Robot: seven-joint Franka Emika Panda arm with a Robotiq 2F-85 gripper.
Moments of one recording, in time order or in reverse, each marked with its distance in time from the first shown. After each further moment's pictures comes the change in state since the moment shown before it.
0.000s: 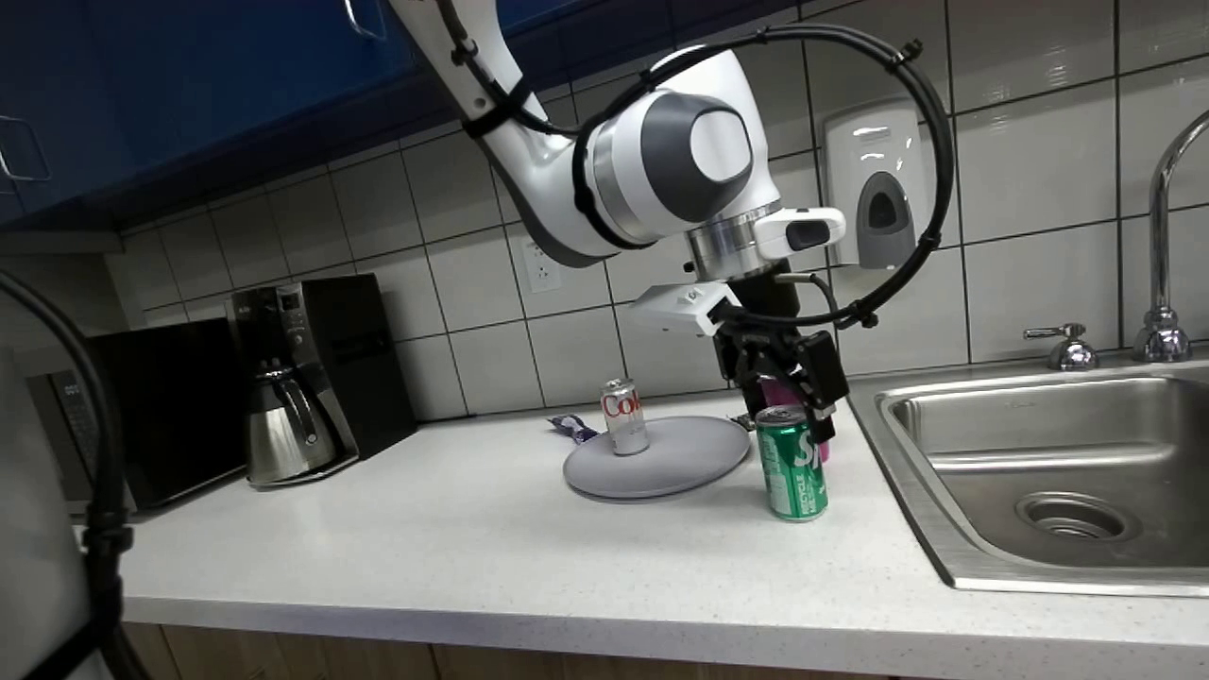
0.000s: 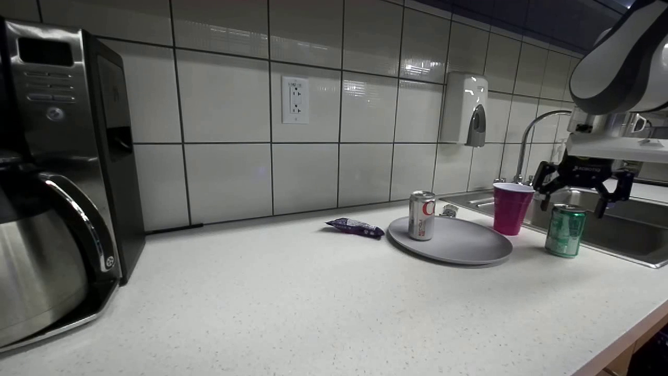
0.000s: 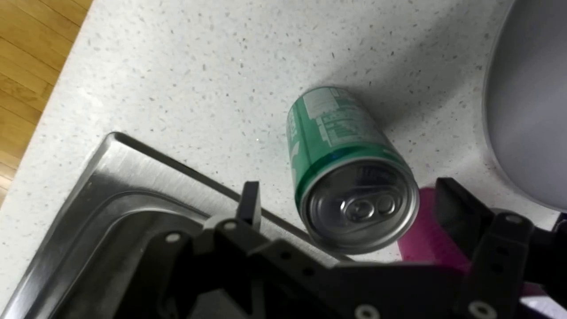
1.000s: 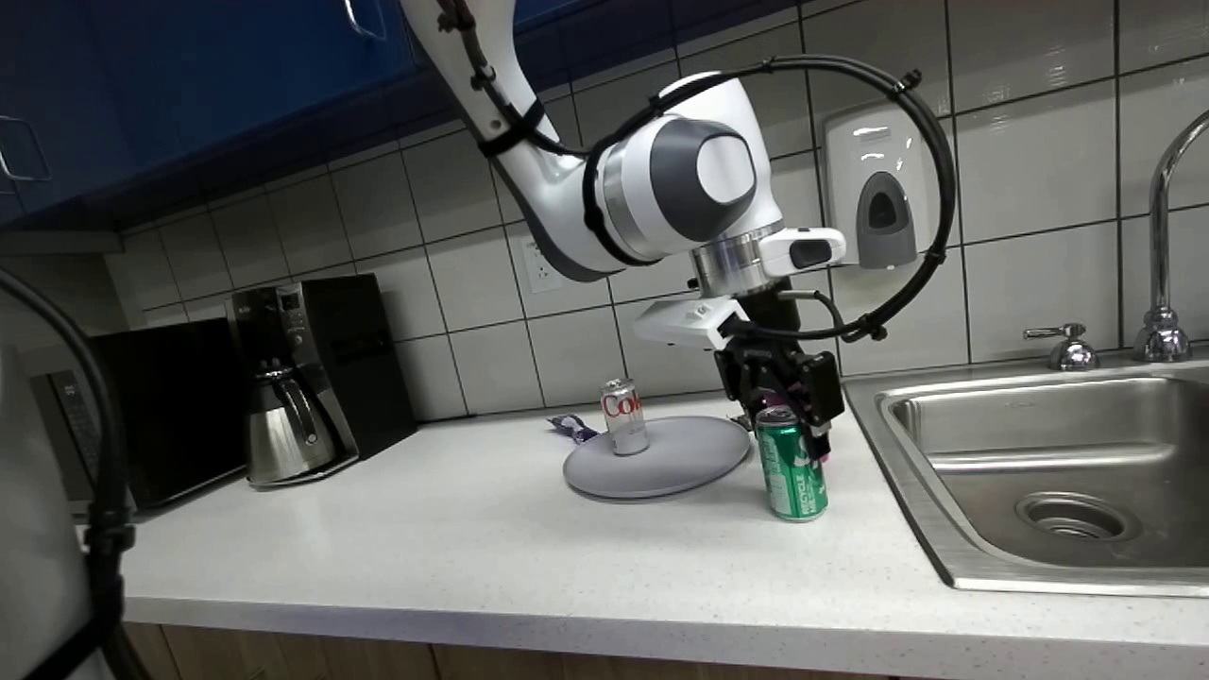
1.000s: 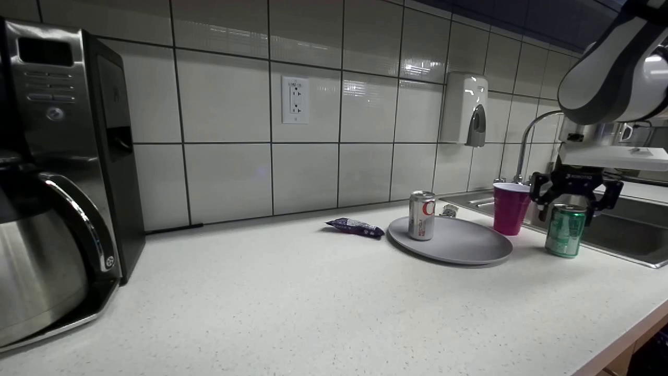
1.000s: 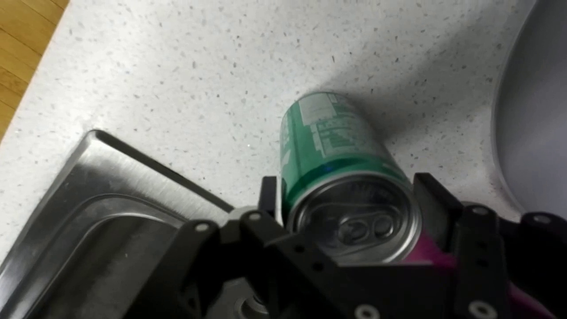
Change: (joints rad) arm 0.013 0.062 0.000 0.034 0.016 -0.001 -0.044
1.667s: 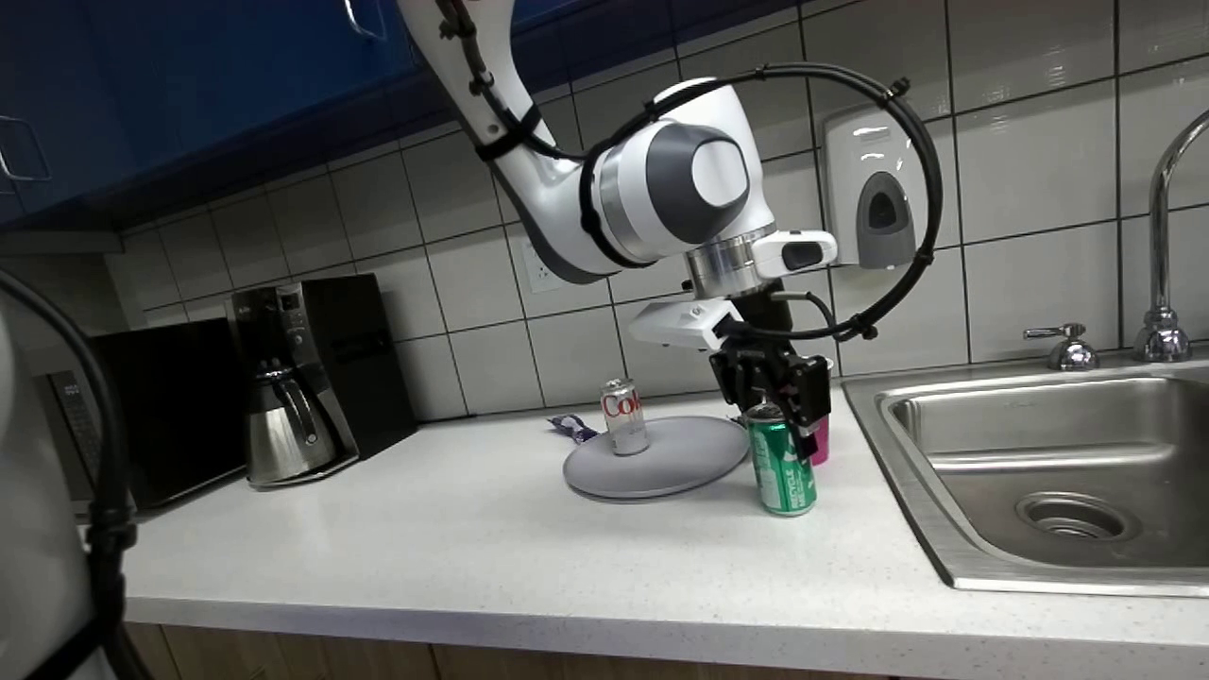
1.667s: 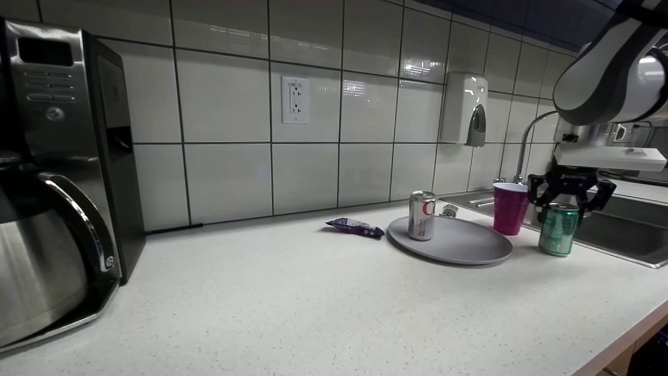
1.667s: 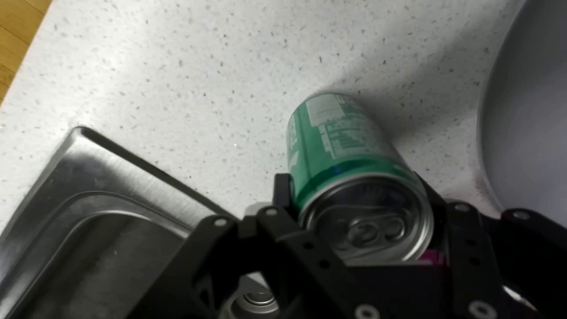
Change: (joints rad) arm 0.018 0.007 0.000 0.007 -0.001 0.001 -0.001
